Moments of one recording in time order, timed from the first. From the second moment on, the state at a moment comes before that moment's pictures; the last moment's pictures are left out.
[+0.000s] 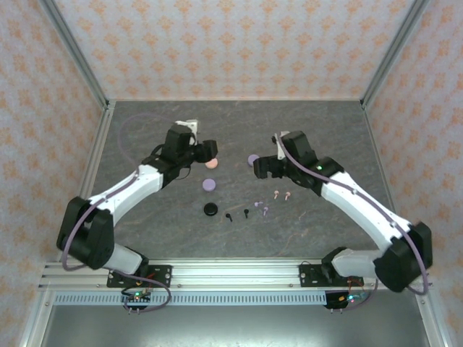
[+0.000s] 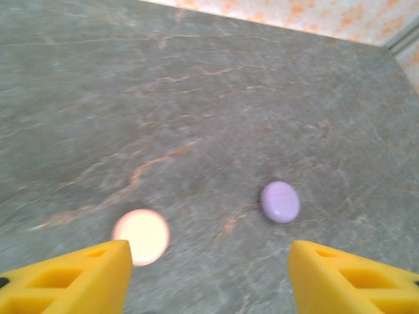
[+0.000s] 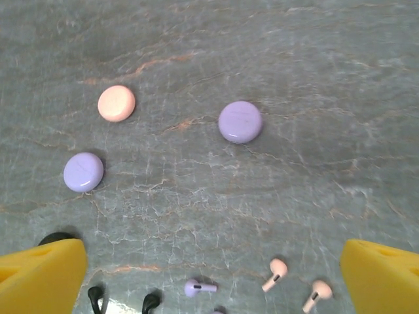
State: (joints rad) left arm -0.37 1.42 0.95 -0.12 0.04 -0.44; right arm 0.56 1.30 1.09 -0.61 0.00 0.28
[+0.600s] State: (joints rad) left arm -0.21 1.04 0.67 -0.21 -0.13 -0.48; right arm 0.74 2.08 1.71 -0.66 0.09 0.39
